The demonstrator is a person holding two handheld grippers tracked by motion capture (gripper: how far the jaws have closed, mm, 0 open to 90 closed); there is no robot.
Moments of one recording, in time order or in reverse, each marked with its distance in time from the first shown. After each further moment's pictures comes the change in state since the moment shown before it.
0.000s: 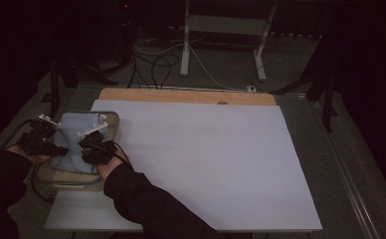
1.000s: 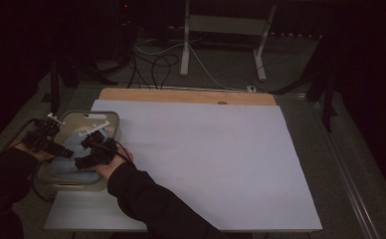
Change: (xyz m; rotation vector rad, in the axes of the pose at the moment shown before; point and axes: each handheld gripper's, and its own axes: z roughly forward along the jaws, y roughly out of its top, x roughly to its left) left arm 0.000 0.010 0.005 0.043 0.065 -0.047; right arm -0.008 0.000 0.004 0.027 0.088 -0.028
